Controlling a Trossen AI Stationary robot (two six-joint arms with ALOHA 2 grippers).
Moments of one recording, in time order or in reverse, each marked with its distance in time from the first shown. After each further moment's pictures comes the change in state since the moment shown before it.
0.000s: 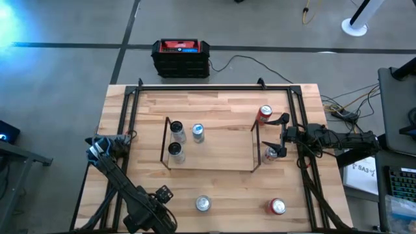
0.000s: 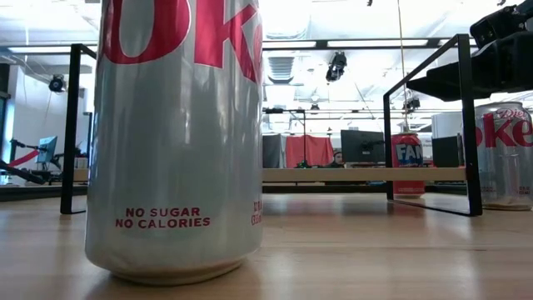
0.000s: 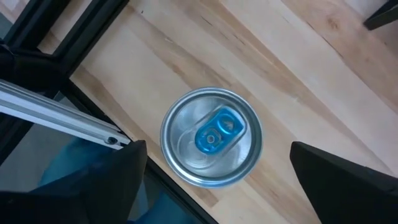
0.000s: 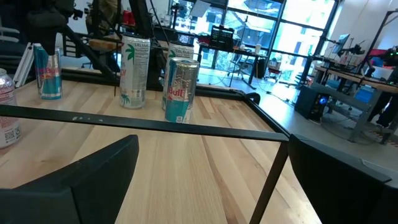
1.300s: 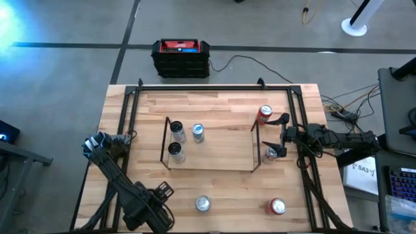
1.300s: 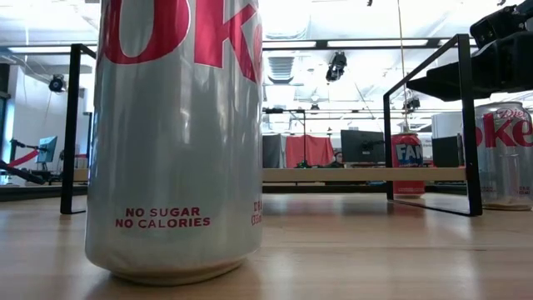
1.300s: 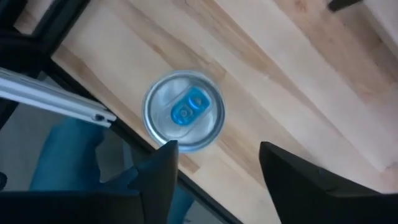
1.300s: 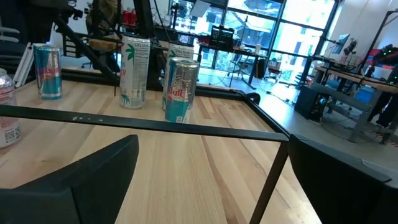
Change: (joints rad) left arm 0.011 -0.085 0.004 0.038 -0.070 -0.001; right arm 0.000 0.000 0.000 0.000 0.000 0.000
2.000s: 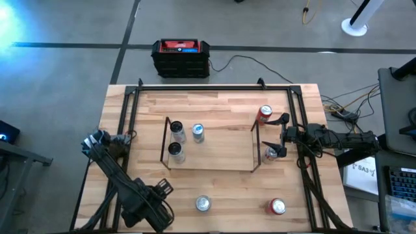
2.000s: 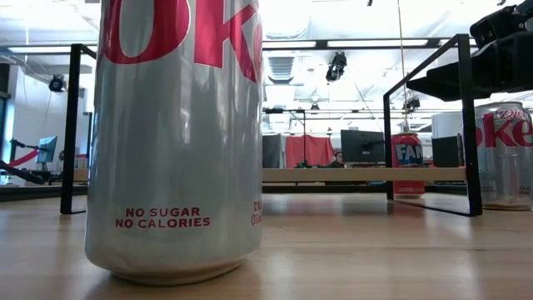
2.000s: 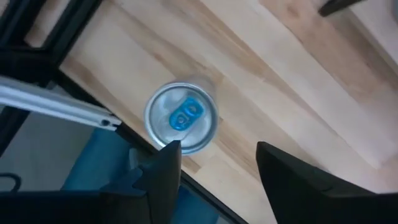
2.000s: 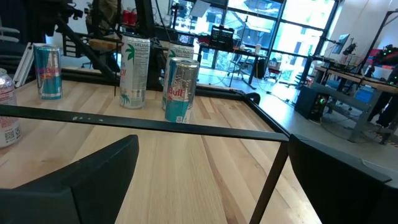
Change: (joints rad) left arm 0.018 -0.026 0.011 -0.043 0.015 0.041; right arm 0.000 0.000 0.000 0.000 0.000 0.000
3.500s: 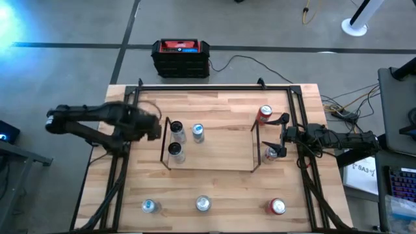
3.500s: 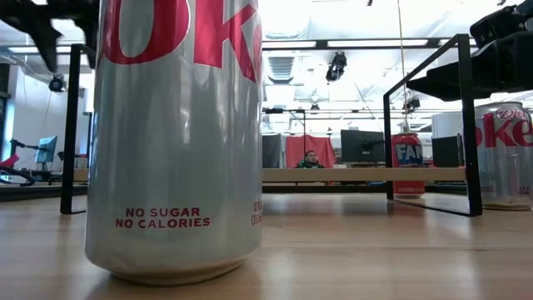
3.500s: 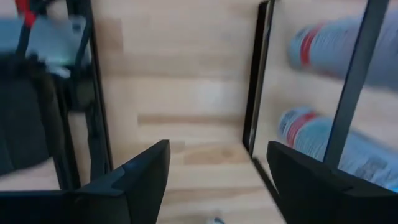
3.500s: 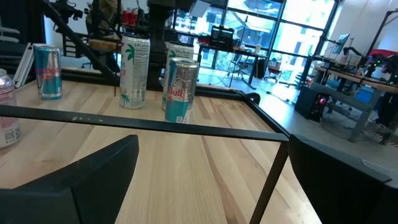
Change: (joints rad) left arm 0.740 -0.726 -0.608 0.027 -0.102 1.451; right arm 0.000 0.000 0.000 0.000 0.000 0.000
